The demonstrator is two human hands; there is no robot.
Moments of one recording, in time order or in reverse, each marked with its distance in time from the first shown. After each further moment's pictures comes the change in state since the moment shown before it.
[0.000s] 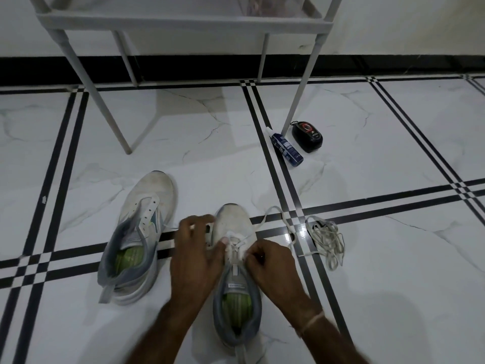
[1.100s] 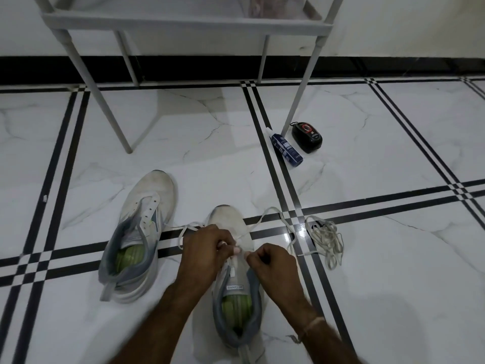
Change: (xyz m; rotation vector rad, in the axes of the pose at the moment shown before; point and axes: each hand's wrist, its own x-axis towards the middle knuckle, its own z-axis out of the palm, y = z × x) left_hand 0.020 0.001 0.008 -0.149 -0.274 0.097; right_hand -0.004 0.014 0.005 0.057 0.065 0.153
